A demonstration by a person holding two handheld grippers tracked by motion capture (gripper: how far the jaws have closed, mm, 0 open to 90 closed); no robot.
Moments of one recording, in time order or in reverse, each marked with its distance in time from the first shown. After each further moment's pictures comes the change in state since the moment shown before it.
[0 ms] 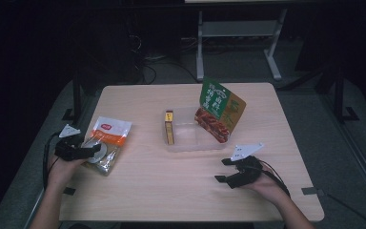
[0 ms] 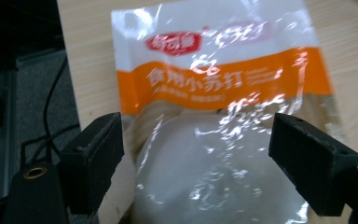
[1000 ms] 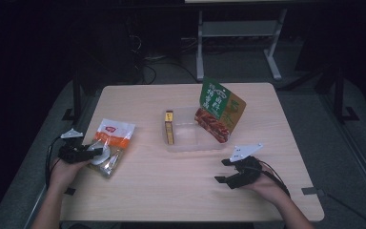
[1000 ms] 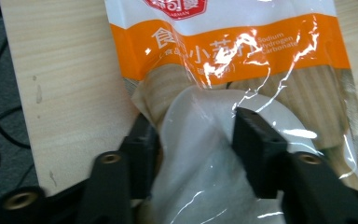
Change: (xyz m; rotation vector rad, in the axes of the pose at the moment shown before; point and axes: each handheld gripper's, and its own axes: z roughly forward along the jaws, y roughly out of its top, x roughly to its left) left arm 0.005 -0.013 0.014 0.077 -0.166 -0.083; right arm 0.002 0.001 0.001 0.014 -0.007 -0.009
